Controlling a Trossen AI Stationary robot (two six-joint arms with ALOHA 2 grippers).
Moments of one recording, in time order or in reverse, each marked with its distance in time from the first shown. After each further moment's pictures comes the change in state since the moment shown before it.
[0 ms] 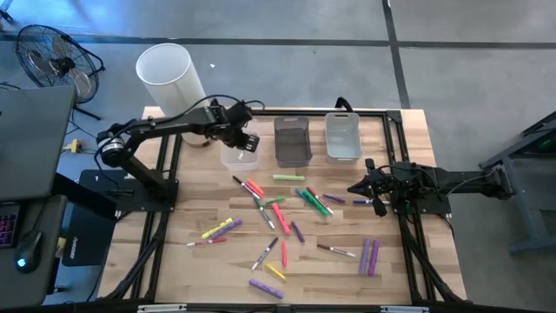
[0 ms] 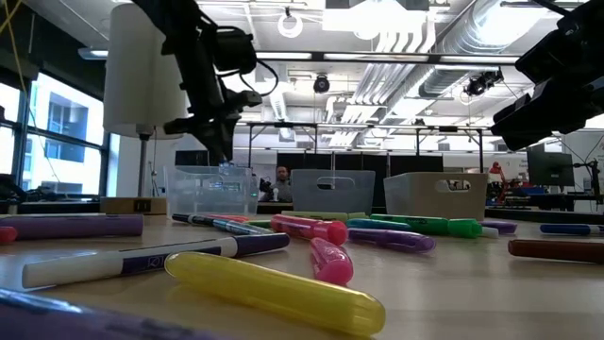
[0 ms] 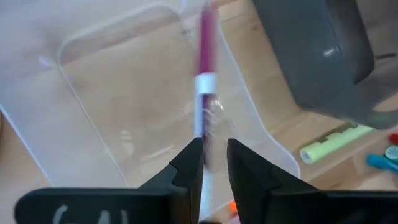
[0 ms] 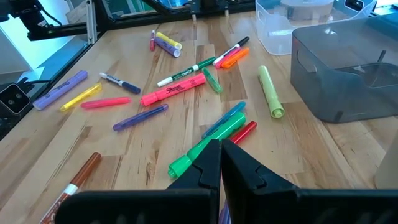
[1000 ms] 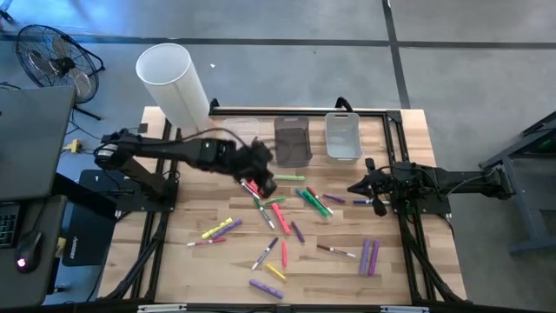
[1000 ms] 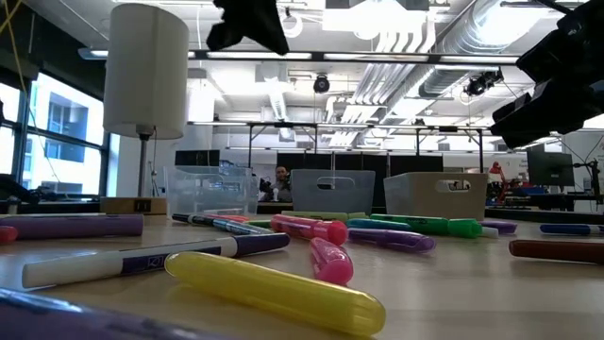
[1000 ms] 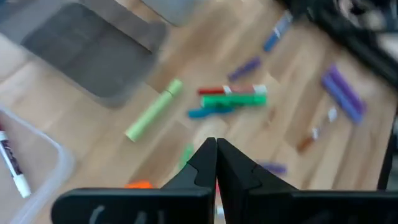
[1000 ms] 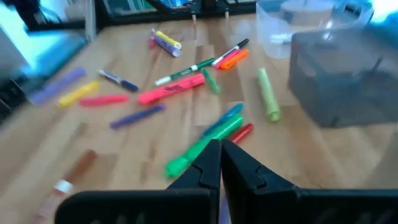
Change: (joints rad) left arm -0.565 -0.009 0.312 -0.037 -0.181 0.028; right arm 0.000 0.000 0.000 0.002 0.013 -0.066
